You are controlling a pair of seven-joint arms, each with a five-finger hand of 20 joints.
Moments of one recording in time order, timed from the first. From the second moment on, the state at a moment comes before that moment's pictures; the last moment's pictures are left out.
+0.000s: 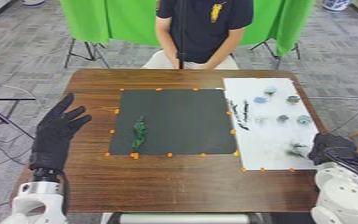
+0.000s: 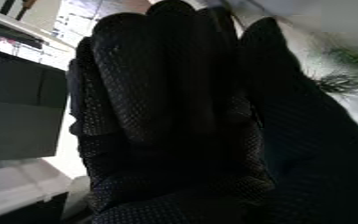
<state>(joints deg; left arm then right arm) 127.5 -52.3 -91.1 -124.4 41.4 21.4 23.5 -114.9 -39.8 82.5 -116.7 -142.4 -11.4 52.3</state>
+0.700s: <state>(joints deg) 128.4 -52.5 -92.3 -125.1 41.4 21.4 23.6 -107.5 -41.4 75.4 -125.7 -145.4 2.3 49.6</state>
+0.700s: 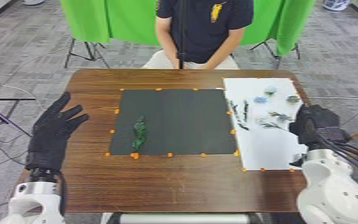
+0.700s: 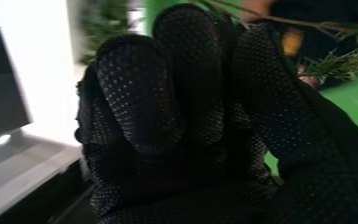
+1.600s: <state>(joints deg) 128.4 -52.1 -92.0 -125.3 41.5 21.8 23.4 -71.2 -70.4 40.5 -104.6 -142.7 -18.9 40.2</state>
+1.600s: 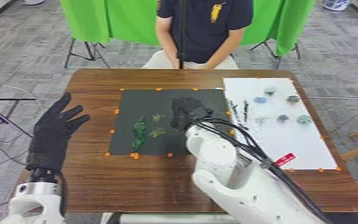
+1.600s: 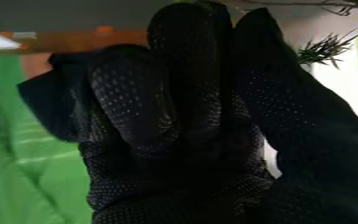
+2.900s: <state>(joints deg) 125.8 -52.4 -90.9 -124.5 43.3 19.6 19.6 -72.5 -74.8 36.0 -102.6 -143.9 -14.8 45.4</state>
